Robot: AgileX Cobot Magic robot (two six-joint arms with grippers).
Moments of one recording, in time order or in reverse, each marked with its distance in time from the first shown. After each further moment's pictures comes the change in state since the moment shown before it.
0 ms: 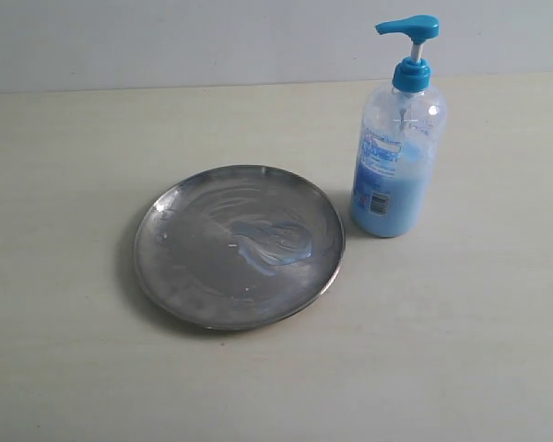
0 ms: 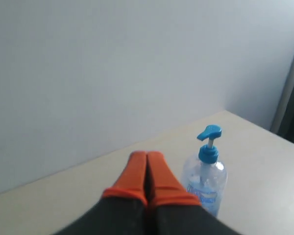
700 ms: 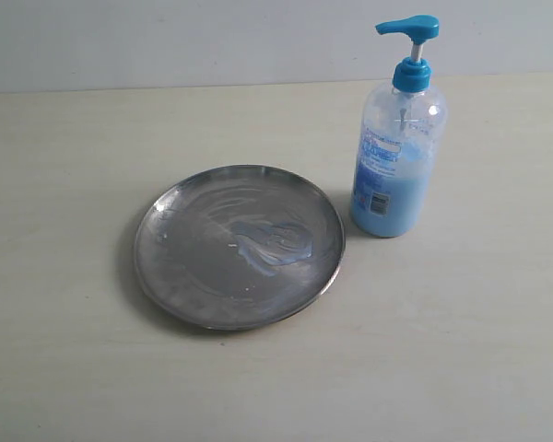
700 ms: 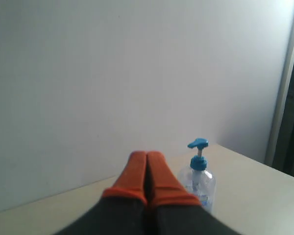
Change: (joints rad) left arm 0.003 -0.446 0.287 0.000 -0.024 0.000; right arm 0.000 0.000 0.000 0.002 0.000 0.000
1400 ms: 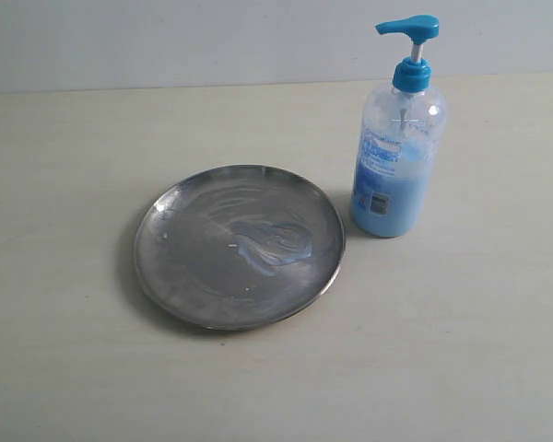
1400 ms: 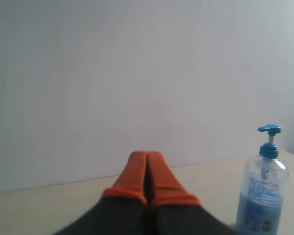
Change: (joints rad) left arm 0.249 -0.289 0.253 0.000 0.008 0.000; right arm 0.000 0.000 0.000 0.002 0.000 0.000
